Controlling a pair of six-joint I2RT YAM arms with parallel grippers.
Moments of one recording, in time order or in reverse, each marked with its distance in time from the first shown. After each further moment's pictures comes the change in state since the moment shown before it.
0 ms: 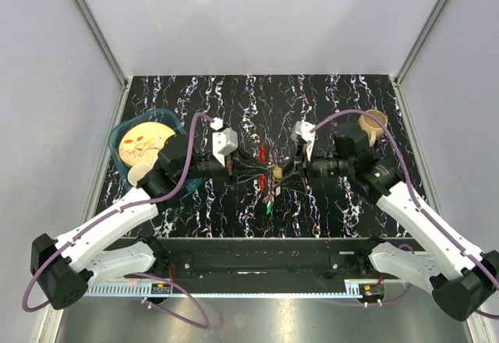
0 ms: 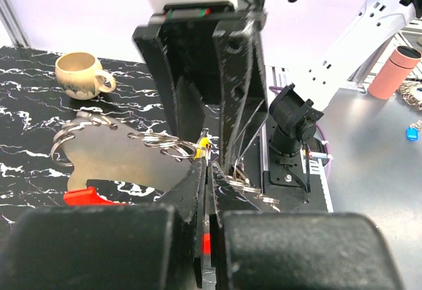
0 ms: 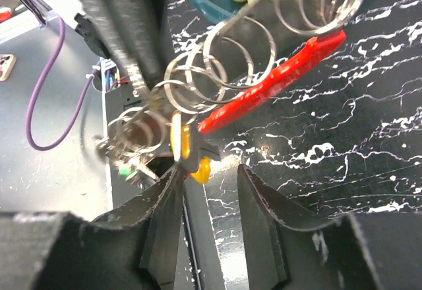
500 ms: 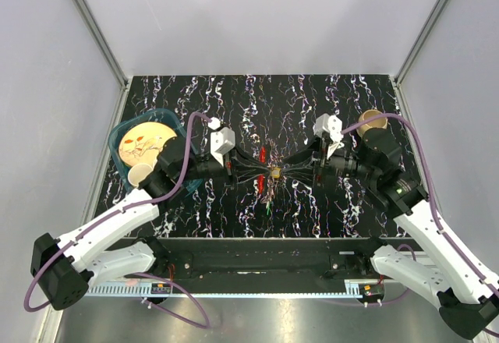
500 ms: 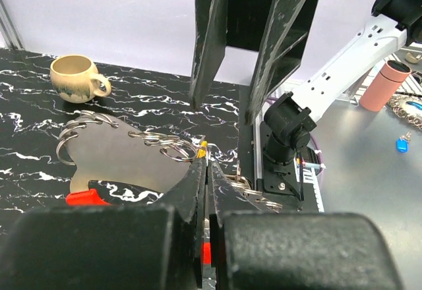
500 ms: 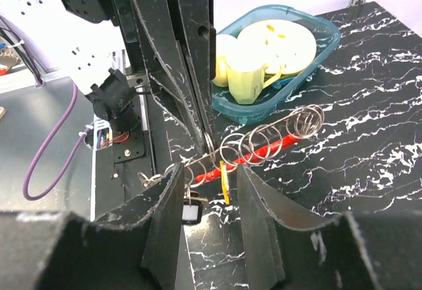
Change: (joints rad) left arm 0.011 -0.002 -0.040 0.087 0.006 -0.065; right arm 0.000 -0.183 0.028 0.165 0.053 0.104
